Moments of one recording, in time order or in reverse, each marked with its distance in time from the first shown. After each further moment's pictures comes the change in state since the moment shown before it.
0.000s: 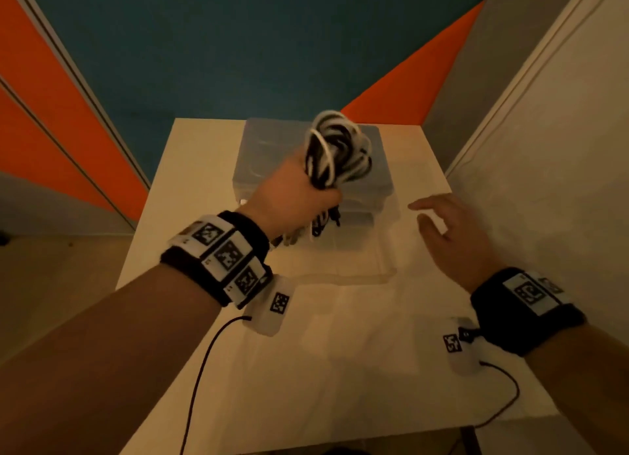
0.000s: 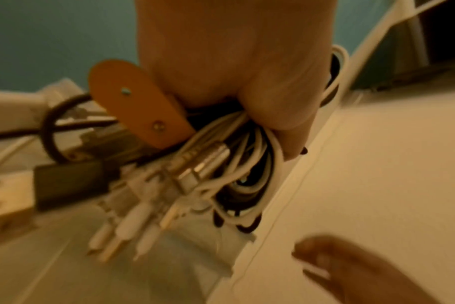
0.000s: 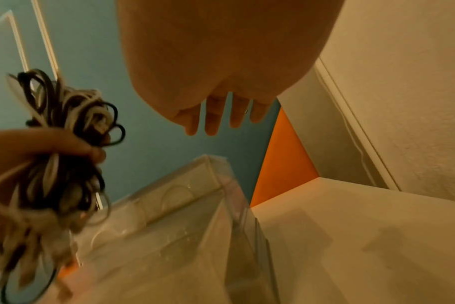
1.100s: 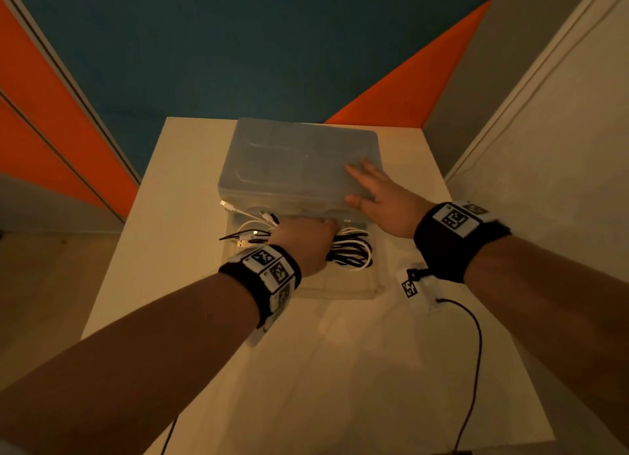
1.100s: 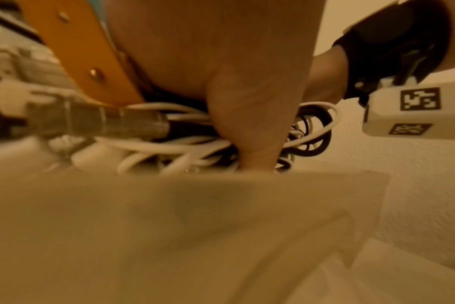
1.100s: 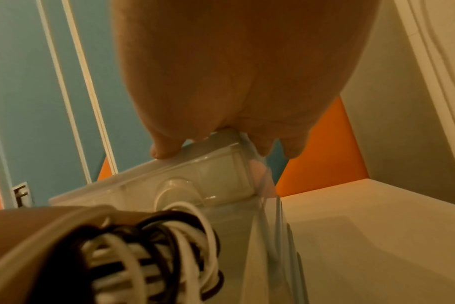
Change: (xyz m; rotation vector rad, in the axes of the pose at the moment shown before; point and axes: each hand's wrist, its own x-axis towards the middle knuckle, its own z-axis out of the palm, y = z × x) left_hand 0.024 -0.067 0.071 0.984 -0.371 -0.010; right_hand 0.106 -0.015 0.041 -0.136 -0.629 0.072
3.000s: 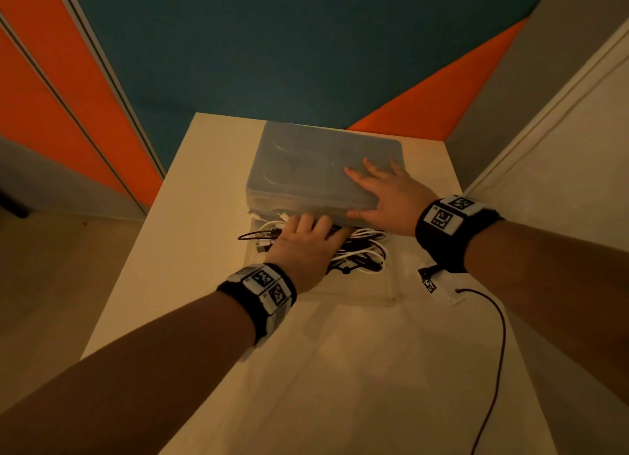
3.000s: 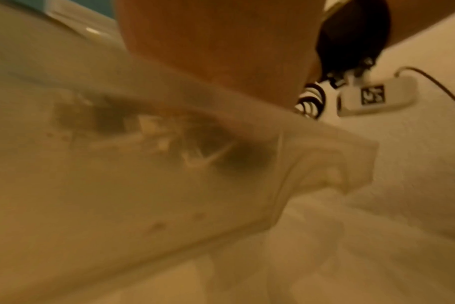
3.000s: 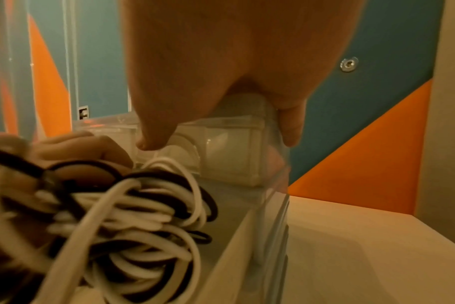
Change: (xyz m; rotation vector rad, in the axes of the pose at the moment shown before) left_hand -0.034 -0.008 0.017 0.143 0.180 -0.032; right_hand 0.026 -0.012 -0.005 -0.383 -0.014 -0.030
